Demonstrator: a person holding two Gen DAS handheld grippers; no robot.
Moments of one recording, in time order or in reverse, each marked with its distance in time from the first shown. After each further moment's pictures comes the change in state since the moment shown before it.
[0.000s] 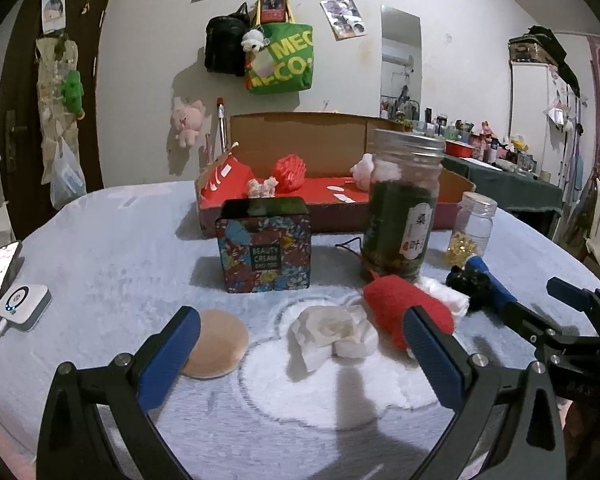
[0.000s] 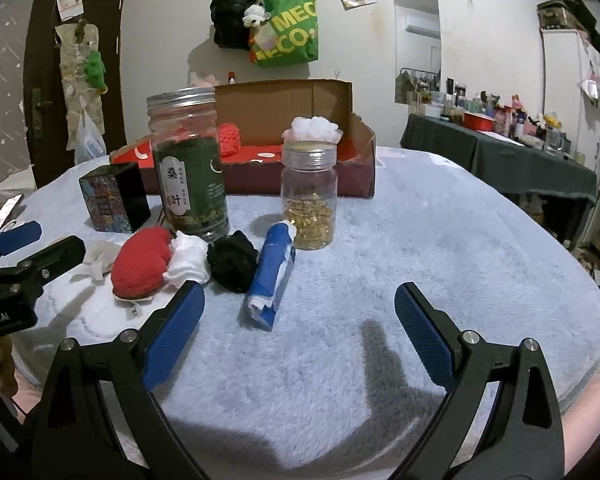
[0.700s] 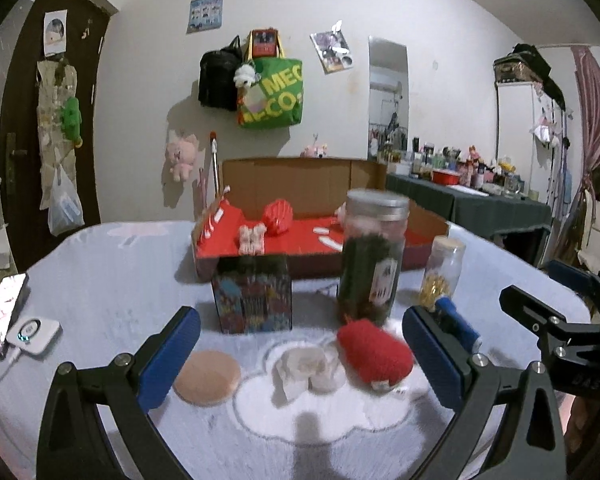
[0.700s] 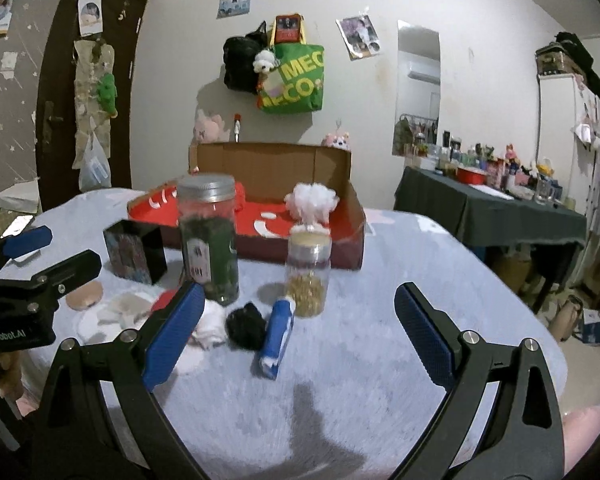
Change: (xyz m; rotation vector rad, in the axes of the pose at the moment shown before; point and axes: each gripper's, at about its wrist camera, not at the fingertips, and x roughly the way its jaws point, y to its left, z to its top) left arm -0.030 -0.012 0.017 0.019 -0.116 -0.025; right arm -0.046 0.009 0.032 -0.064 -0.150 -0.028
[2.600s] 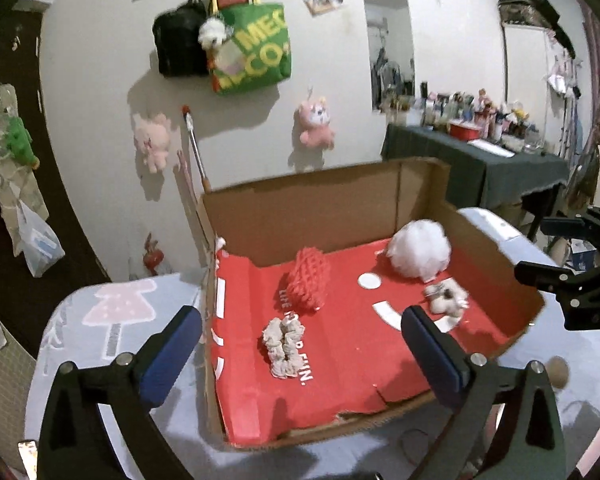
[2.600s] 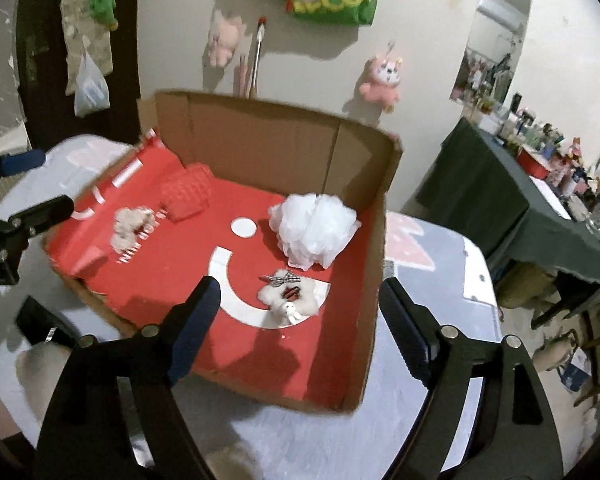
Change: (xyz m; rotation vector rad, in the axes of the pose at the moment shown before) left arm 0.165 0.042 0.170 0.138 0.221 -0.014; right arm 0.209 -0.034 0.164 -0.165 0.393 0.116
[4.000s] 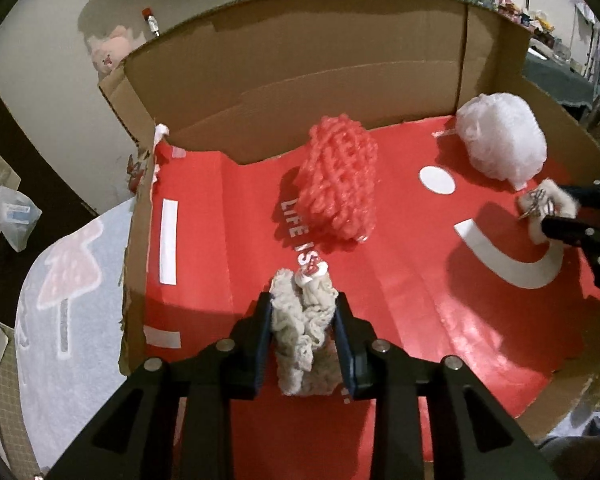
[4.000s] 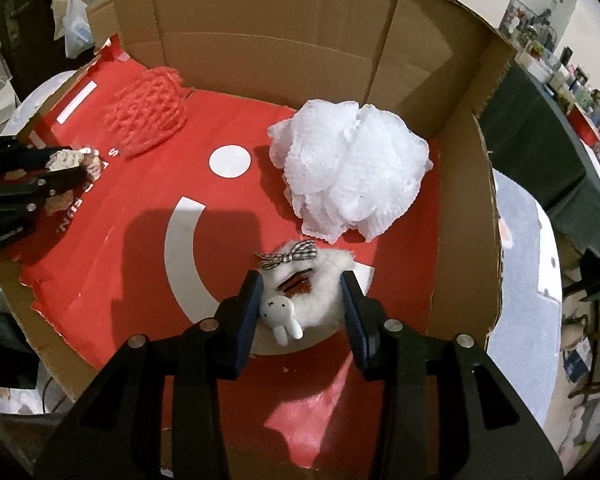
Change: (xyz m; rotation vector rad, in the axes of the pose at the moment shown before) left arm 0.167 0.012 -0.024 0.087 0.445 0.017; right arm 0.153 -0.001 0.000 -0.040 0.316 0.076
